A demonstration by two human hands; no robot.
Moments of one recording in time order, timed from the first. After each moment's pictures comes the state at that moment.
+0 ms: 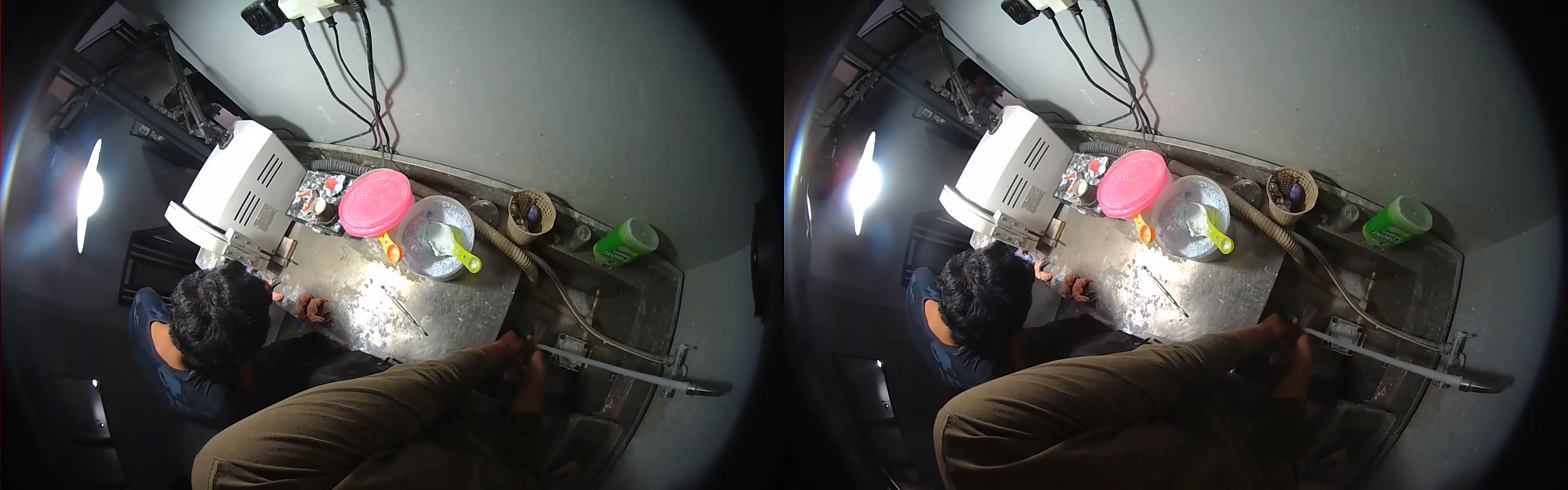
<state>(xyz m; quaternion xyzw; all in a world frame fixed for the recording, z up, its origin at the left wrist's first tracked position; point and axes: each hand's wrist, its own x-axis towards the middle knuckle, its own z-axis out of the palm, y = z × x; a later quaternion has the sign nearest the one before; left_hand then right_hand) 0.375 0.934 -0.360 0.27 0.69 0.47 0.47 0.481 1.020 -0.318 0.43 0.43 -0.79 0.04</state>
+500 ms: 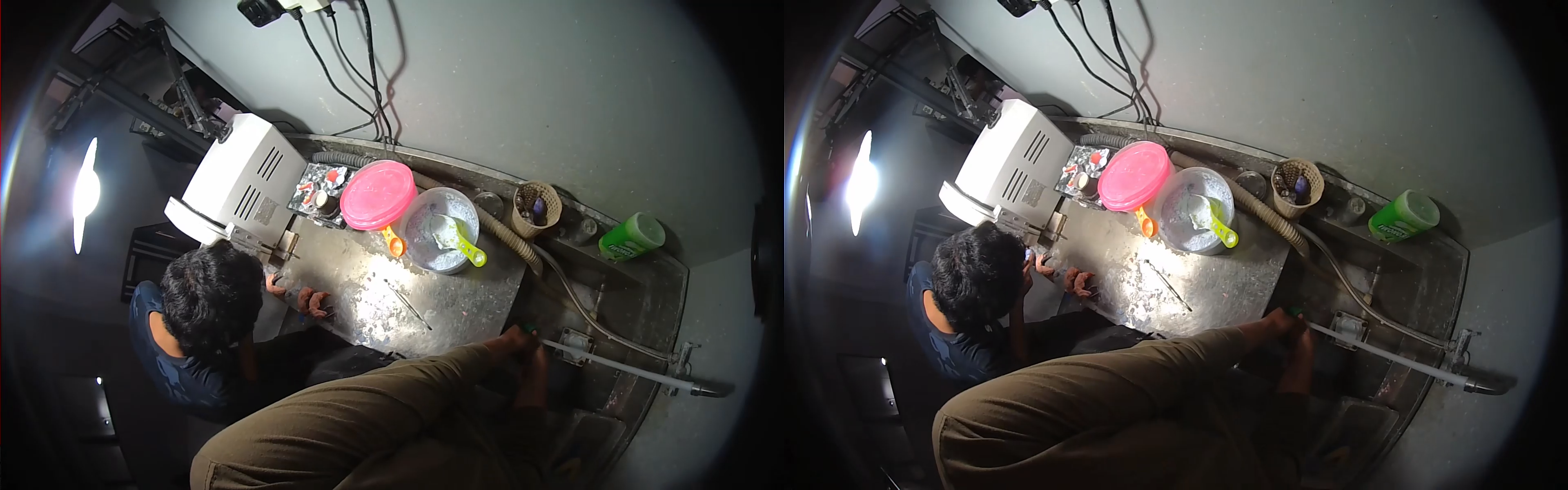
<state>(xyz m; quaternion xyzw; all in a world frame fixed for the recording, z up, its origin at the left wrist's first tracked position) 0.380 0.939 -0.339 0.24 0.73 0.48 0.43 0.487 1.022 -0.347 0.43 0.37 -0.82 0.02</state>
